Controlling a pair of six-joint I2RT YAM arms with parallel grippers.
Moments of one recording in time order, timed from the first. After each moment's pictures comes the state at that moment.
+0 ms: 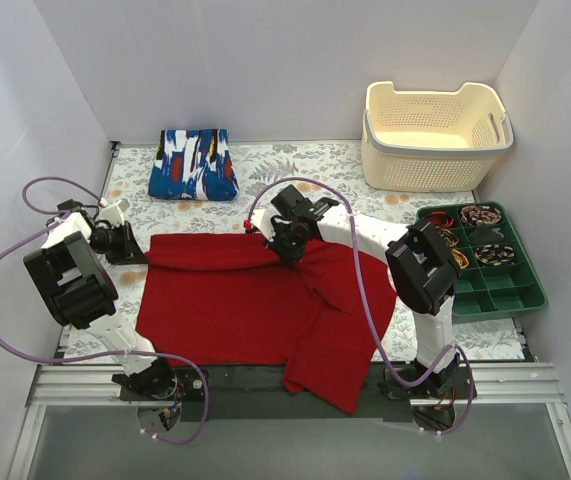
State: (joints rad) left arm 0.54 1.79 1.19 -0.82 0.62 0.42; right arm 0.80 1.98 1.49 -0.61 -0.31 -0.48
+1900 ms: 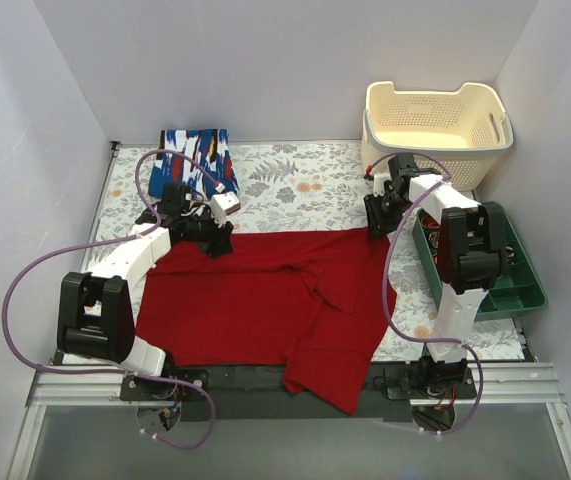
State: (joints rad) left arm -0.17 1.48 0.97 -0.44 0.64 0.59; right arm 0.16 1.97 1.44 -0.77 -0.32 -0.16
